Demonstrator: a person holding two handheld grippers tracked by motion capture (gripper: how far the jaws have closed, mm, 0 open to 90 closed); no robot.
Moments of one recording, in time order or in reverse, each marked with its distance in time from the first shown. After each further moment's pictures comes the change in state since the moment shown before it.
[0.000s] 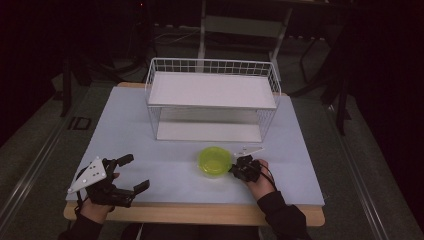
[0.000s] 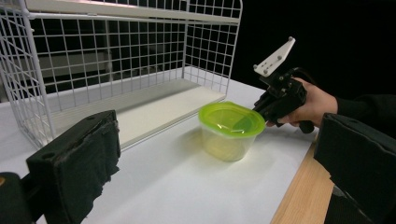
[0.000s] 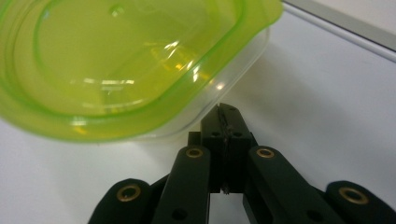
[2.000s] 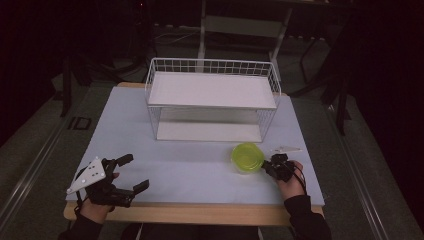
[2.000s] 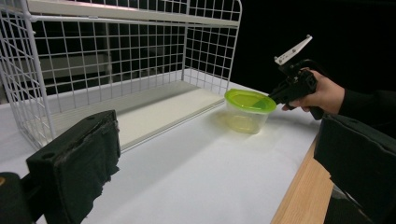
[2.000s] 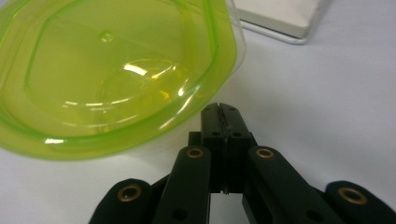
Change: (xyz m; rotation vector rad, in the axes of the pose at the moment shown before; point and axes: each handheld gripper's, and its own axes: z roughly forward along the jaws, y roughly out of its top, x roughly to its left) left arm 0.000 0.000 -0.001 -0.009 0.001 -0.003; right arm -0.064 -0.039 -0.058 -0.031 -0.191 0.163
